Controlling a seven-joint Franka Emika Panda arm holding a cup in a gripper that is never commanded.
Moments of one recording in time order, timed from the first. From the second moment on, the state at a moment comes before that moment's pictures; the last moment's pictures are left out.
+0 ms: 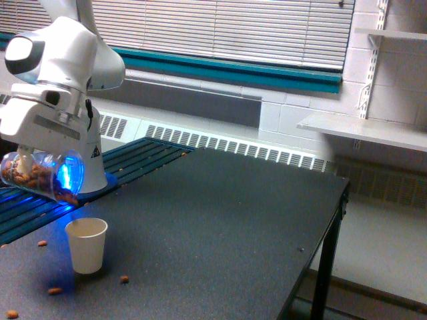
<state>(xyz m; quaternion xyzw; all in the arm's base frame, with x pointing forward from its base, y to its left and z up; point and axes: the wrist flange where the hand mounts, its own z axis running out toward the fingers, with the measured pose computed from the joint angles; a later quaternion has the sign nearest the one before) 0.238 -0.306 0.301 0.92 -0.29 0.10 0.22</state>
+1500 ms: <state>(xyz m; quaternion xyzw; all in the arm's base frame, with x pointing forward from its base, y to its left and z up) 0.241 -0.277 0.300 0.93 -0.25 0.08 0.26</state>
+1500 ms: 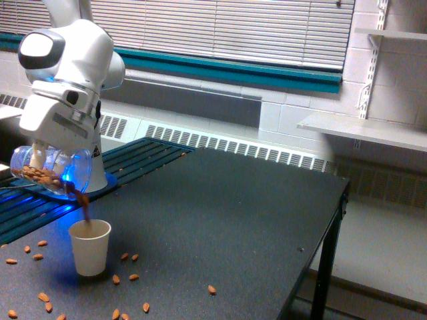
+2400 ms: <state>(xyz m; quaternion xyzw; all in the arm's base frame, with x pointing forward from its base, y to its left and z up) 0.227 -0.278 0.308 0.92 -0.23 0.06 0.30</state>
